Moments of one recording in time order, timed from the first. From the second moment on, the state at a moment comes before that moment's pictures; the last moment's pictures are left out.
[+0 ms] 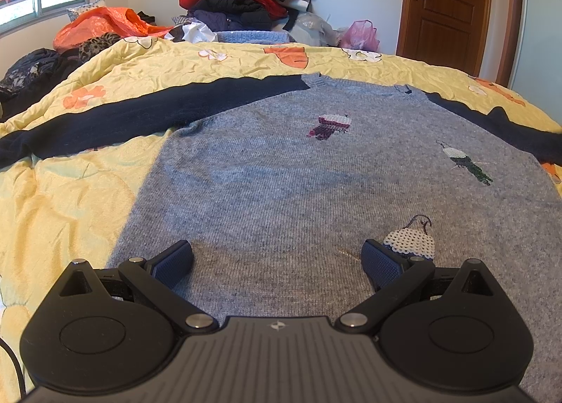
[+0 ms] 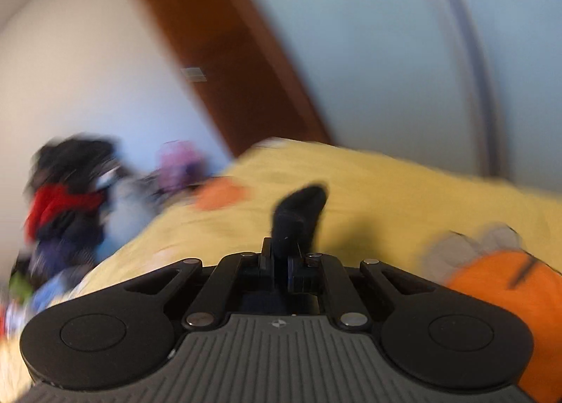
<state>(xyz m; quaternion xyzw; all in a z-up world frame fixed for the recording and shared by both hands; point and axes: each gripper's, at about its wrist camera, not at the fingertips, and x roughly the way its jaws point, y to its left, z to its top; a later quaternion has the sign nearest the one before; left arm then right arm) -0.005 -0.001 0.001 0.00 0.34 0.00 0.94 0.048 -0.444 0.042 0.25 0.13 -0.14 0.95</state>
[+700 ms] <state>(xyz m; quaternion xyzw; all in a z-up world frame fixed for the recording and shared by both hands) -0.006 0.003 0.002 -0.01 0.34 0.00 0.94 0.011 -0.211 0.007 0.18 0.20 0.12 0.96</state>
